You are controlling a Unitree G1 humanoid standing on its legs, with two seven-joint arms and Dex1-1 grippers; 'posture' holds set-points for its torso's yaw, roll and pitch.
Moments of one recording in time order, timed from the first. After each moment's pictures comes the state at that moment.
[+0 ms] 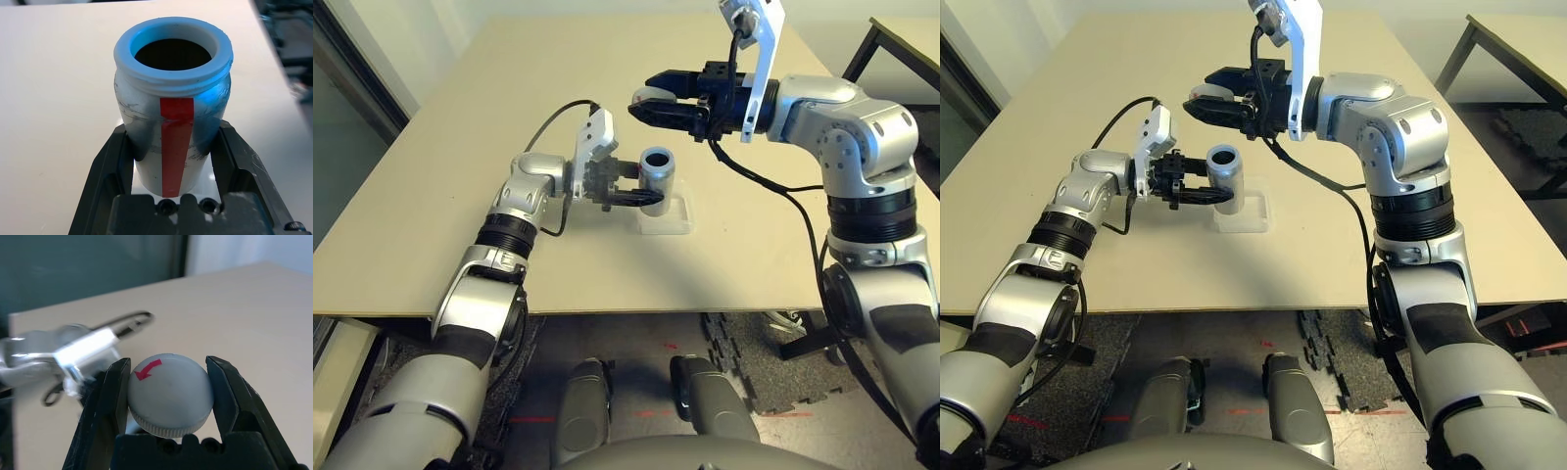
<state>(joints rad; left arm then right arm) -0.95 0.34 -0.12 0.80 -0.18 0.05 -1.23 -1.01 -0.39 0.05 0.09 0.41 0.80 0.75</state>
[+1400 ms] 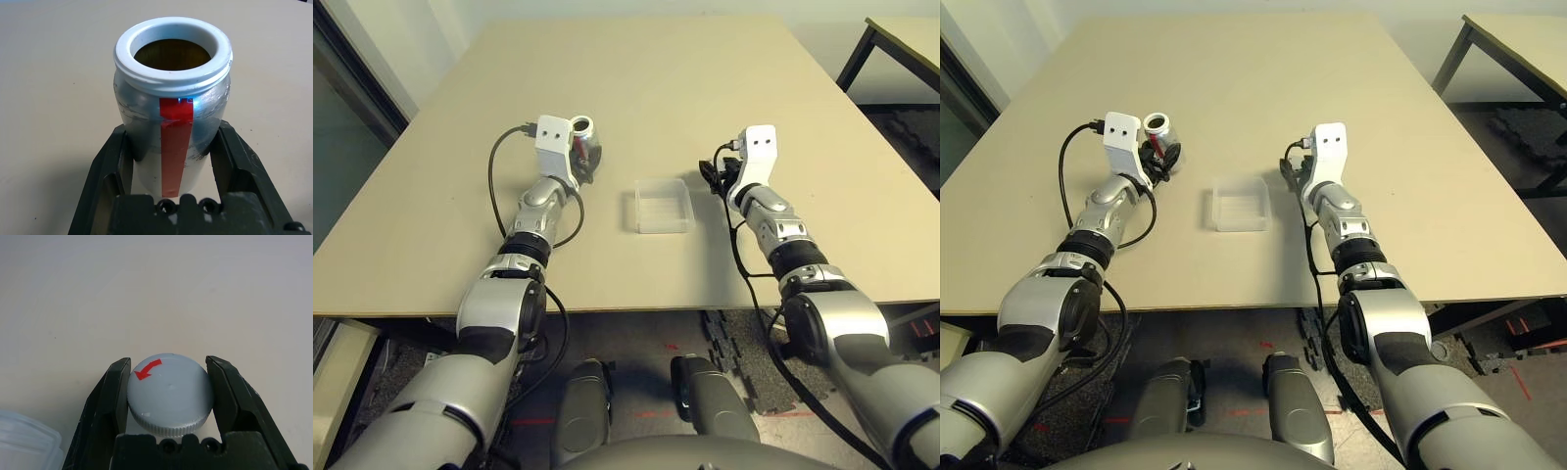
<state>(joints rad) -0.94 0.22 0.15 1.16 -0.12 -0.19 -0.34 -0.88 -0.18 -0.12 1.06 0.15 -0.04 0.26</state>
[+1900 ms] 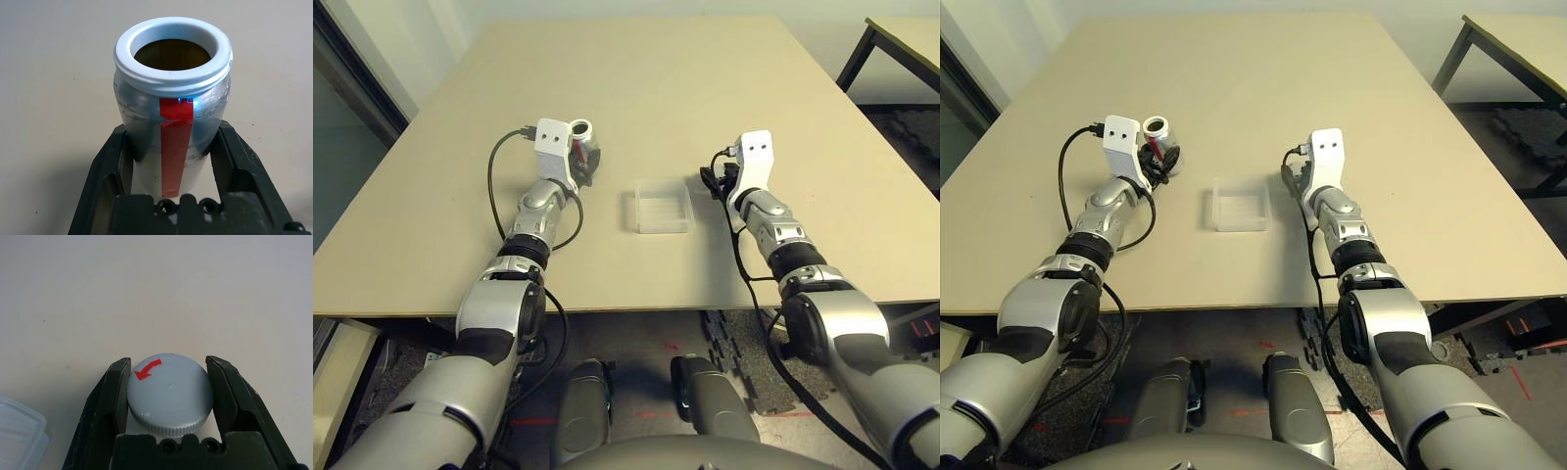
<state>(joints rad) -0.94 0.22 0.15 1.16 -0.11 -0.19 -0.35 -0.88 -0.19 -0.12 1.09 0.10 -0.04 0.26</state>
